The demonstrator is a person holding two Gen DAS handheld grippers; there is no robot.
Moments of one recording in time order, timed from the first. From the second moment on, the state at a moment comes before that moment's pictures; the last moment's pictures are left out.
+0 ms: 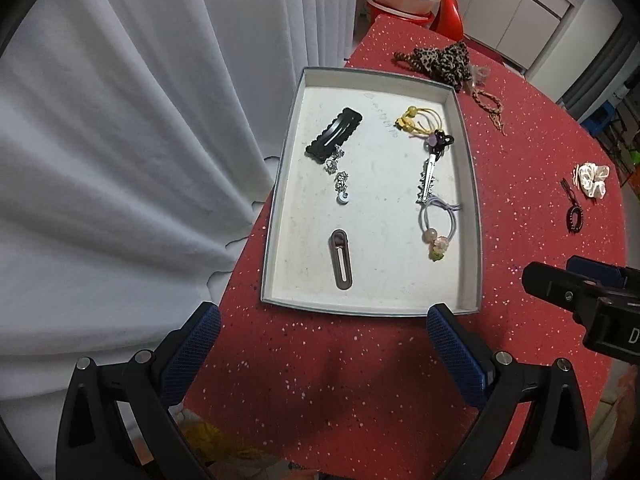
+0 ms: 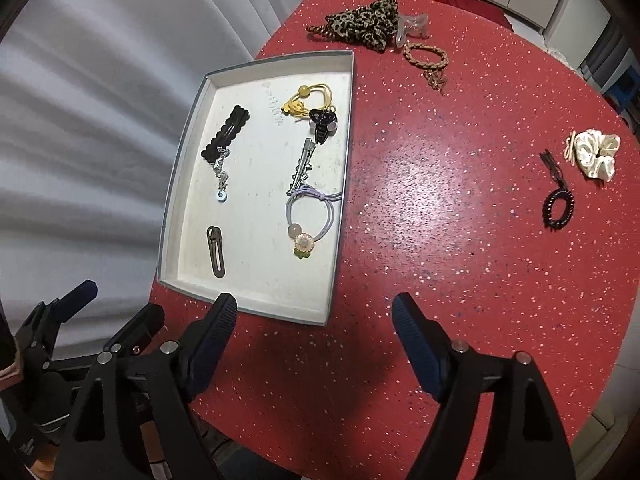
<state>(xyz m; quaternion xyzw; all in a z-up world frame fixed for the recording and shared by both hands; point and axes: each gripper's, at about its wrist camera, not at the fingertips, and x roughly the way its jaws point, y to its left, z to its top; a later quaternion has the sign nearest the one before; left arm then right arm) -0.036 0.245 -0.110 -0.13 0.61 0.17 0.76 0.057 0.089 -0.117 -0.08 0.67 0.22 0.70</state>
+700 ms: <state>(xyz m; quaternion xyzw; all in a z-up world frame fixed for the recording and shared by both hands) -0.051 0.220 -0.045 -0.12 0.58 0.18 0.78 0.046 0.071 -0.050 -0.08 0.61 0.24 0.75</state>
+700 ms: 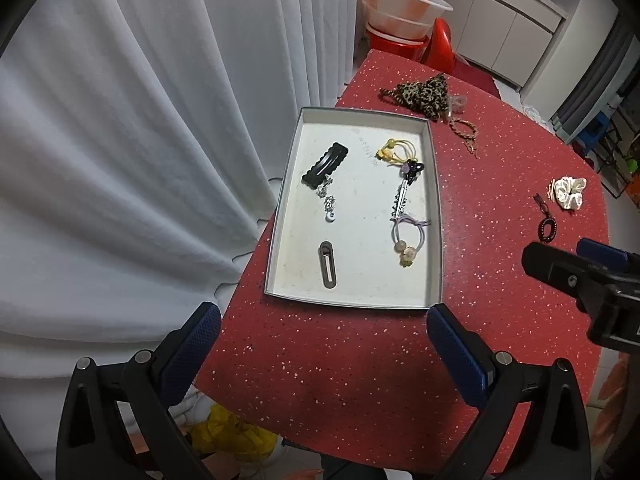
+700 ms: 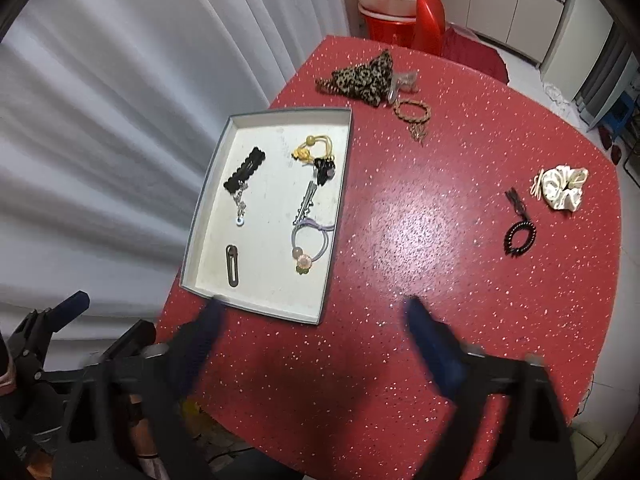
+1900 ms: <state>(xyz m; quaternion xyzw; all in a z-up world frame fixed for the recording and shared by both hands) -0.069 0.216 0.039 -0.11 0.49 0.25 0.83 0.032 0.071 0.041 -0.12 0.49 0.25 0.83</state>
